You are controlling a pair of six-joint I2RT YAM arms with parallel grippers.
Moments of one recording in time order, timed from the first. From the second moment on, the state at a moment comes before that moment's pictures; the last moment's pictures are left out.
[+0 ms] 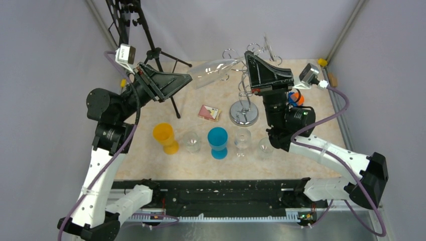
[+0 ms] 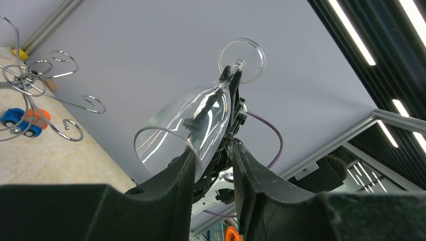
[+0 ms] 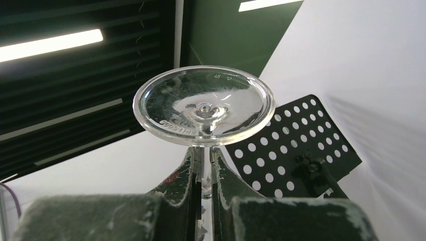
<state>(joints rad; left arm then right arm) -0.31 0.93 1.31 0.11 0.67 -1.28 0.93 1.22 1.06 1.24 0.24 0.61</state>
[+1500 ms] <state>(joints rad) -0.69 1.37 1.70 0.07 0.71 -0.92 0.93 0.65 1.02 0.62 -0.15 0.31</state>
